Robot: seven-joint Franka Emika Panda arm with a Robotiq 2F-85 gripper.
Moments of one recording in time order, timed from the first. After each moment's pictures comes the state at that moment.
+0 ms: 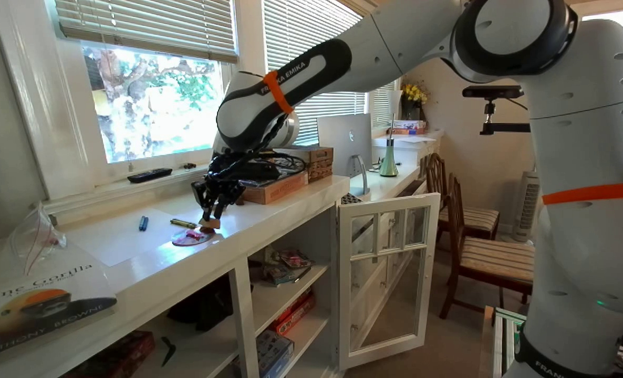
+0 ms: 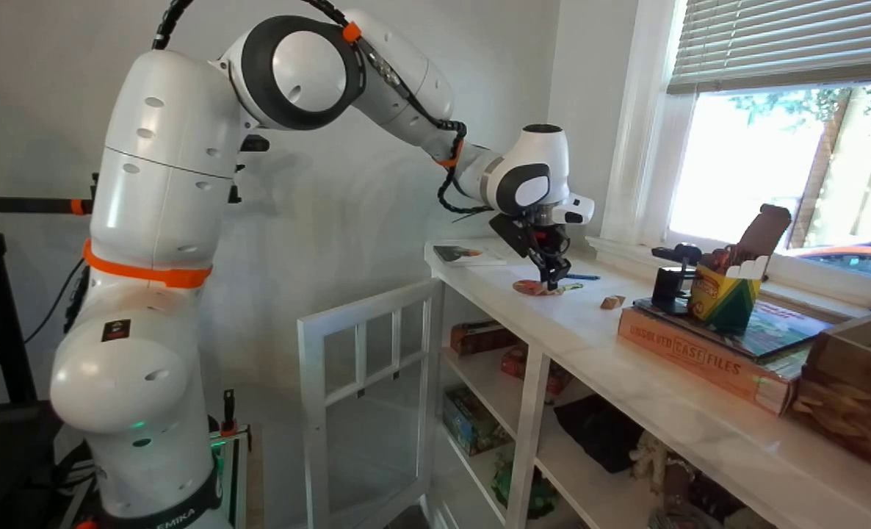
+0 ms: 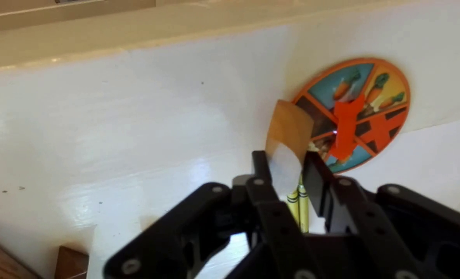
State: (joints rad) arm 0.11 0.26 0.08 -1.82 0.13 2.47 0.21
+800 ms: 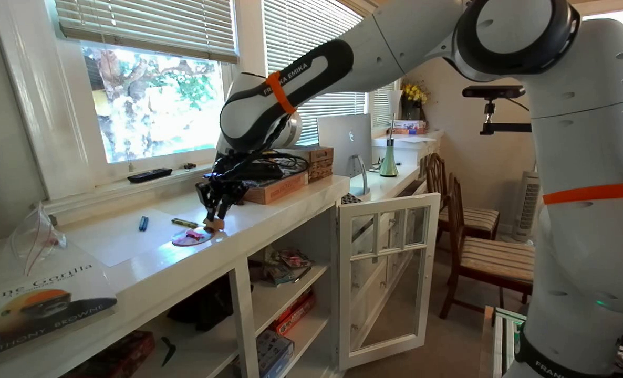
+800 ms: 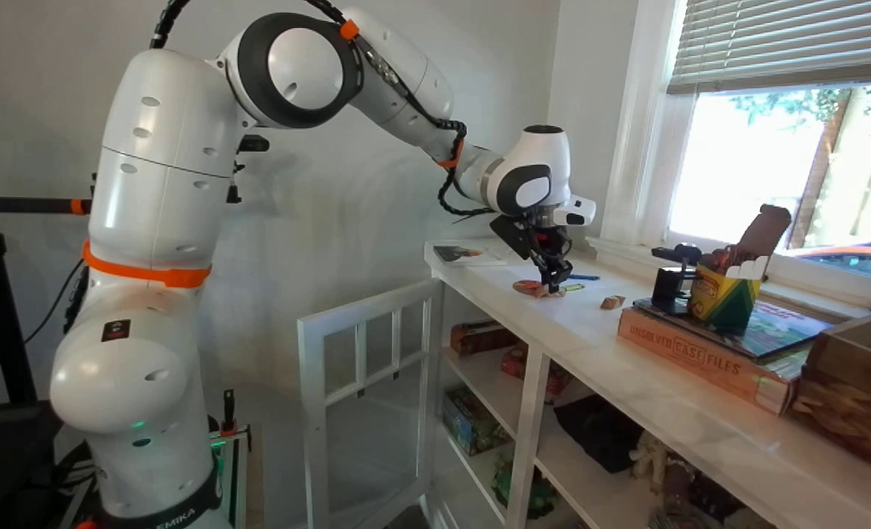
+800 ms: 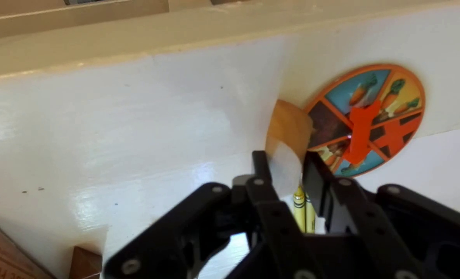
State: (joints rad) arm 0.11 0.25 0.07 -1.84 0.12 2.47 0.20
